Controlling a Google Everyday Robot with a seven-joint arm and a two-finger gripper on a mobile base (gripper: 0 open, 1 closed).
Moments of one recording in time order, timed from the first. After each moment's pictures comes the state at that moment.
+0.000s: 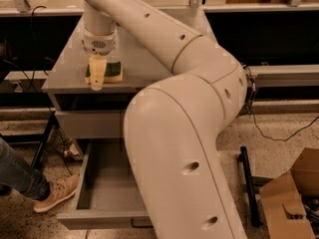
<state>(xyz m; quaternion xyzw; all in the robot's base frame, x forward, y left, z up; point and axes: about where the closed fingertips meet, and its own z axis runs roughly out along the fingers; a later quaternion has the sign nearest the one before) 0.704 0.183 0.838 -0.75 0.64 0.06 0.14</state>
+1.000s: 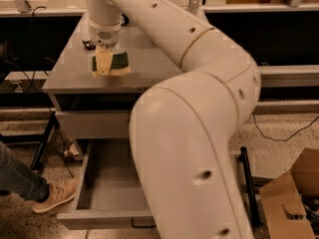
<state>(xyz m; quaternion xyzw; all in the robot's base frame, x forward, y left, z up) 0.697 0.158 0.867 -0.75 0.64 0.04 0.14</state>
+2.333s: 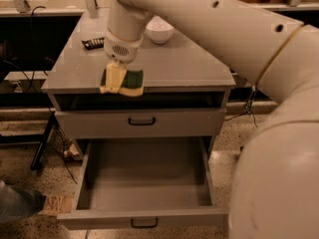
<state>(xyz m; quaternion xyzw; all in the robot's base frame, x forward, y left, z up) 0.605 0.114 0.882 -0.68 0.70 0.08 0.17</state>
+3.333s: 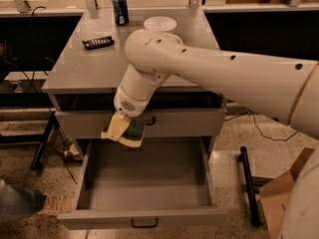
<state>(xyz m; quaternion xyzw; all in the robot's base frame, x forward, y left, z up) 0.536 0.113 0.764 -0.61 0.76 0.19 0.14</state>
